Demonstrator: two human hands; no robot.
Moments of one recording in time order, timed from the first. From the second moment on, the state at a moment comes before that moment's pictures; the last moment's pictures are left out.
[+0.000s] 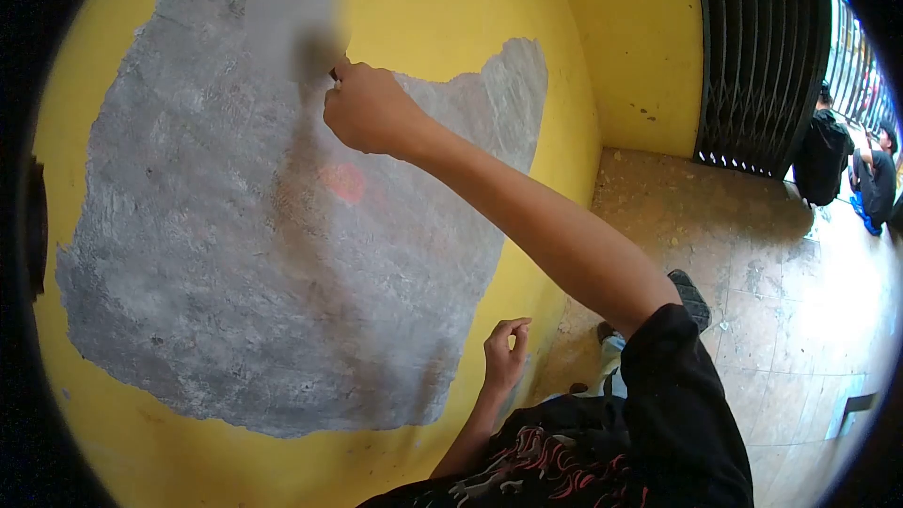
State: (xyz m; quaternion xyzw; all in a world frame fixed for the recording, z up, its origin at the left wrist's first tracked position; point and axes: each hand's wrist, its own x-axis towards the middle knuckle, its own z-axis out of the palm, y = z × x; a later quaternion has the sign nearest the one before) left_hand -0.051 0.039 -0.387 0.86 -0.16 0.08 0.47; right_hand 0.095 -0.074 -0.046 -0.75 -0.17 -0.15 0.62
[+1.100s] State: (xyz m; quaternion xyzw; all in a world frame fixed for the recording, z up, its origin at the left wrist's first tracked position) left_hand -0.042 0.034 -0.389 0.86 -0.15 0.06 0.48; right_hand 0.114 -0.073 -0.074 -0.76 -0.22 -0.27 0.55
